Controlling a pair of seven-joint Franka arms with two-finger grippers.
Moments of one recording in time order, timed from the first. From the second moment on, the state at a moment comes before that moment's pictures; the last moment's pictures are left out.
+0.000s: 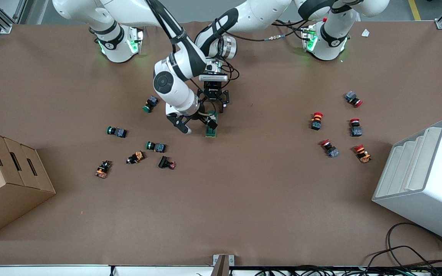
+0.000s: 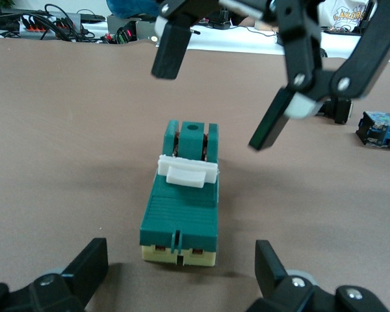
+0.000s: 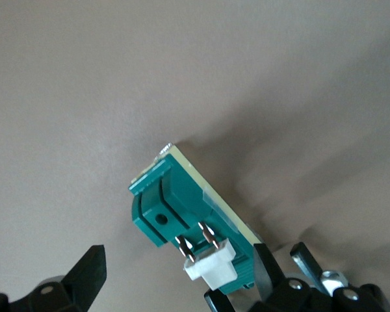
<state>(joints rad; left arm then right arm) -0.93 0.88 -0.44 -1.86 1.85 1.86 -2.65 0.84 0.44 -0.05 -2.08 0.61 2.67 1.04</state>
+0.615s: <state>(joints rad) -0.93 0.88 -0.44 -1.86 1.85 1.86 -2.58 0.90 0.47 -0.05 -2.09 0.65 2.75 1.04</state>
